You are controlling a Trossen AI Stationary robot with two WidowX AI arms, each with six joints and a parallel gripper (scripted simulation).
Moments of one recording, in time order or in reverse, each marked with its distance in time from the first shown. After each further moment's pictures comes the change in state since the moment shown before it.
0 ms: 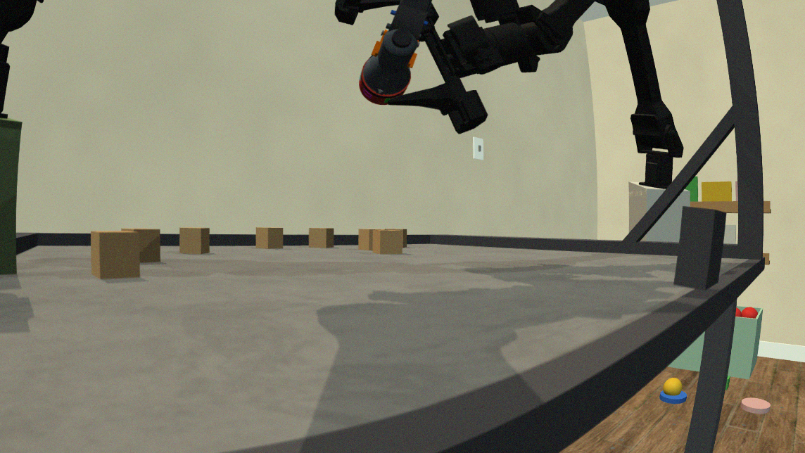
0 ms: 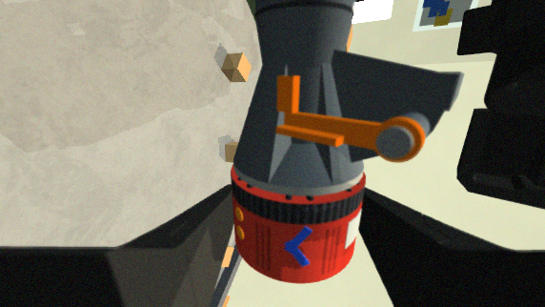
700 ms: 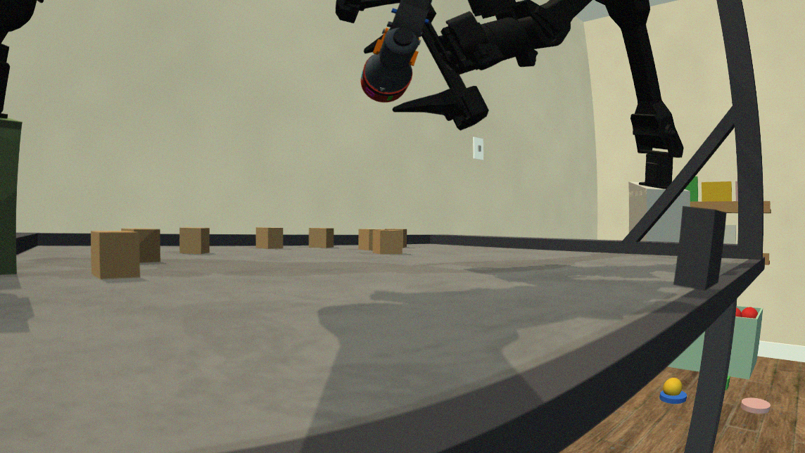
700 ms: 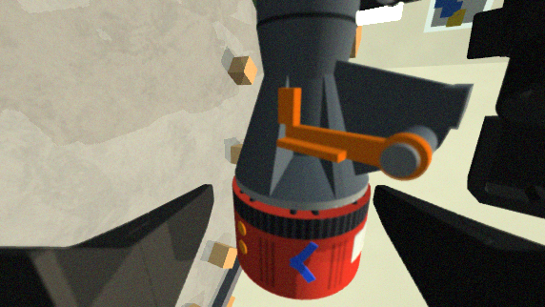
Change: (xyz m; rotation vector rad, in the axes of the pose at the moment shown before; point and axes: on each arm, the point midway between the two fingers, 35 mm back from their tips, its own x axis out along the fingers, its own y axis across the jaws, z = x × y) left arm 0.000 0.000 0.003 0.008 -0.008 0.000; right arm 0.000 -0.002 0.002 0.002 -0.007 0.037
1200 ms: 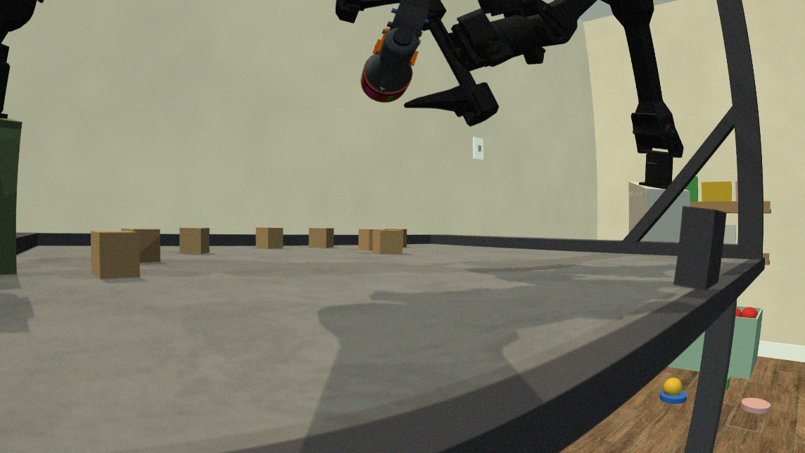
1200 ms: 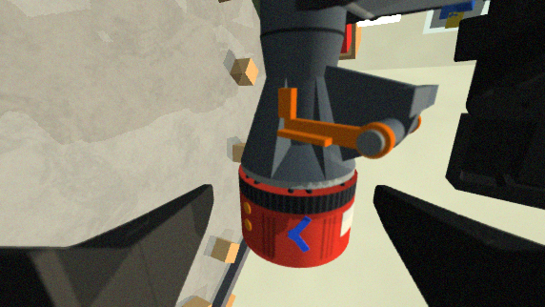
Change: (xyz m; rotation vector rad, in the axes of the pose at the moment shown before) left arm 0.000 0.000 0.000 0.000 0.000 0.000; right arm -0.015 0.000 0.001 0.000 -0.004 0.002
